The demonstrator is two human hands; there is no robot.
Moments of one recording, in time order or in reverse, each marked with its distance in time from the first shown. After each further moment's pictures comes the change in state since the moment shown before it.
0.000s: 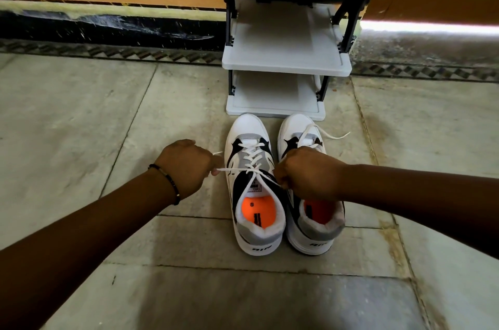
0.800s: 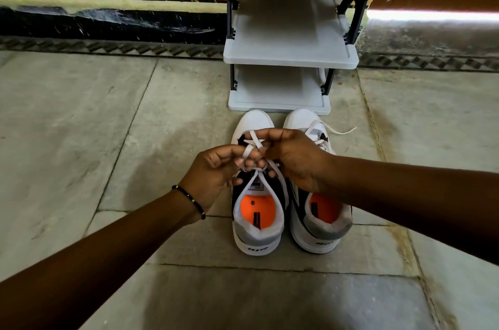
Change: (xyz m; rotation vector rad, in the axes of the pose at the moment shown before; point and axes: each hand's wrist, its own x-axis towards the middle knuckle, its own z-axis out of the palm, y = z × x) left_hand -0.008 0.051 -0.002 -1.735 0.206 -0.134; right_hand 0.032 -0.024 0.002 1.510 0.313 0.317
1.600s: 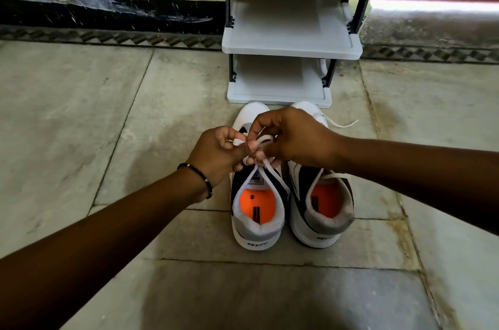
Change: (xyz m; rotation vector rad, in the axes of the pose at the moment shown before) left_hand 0.021 0.008 0.006 0.082 0.172 -0.082; right_hand -0.002 -0.021 -0.012 -0.639 -0.199 -0.312
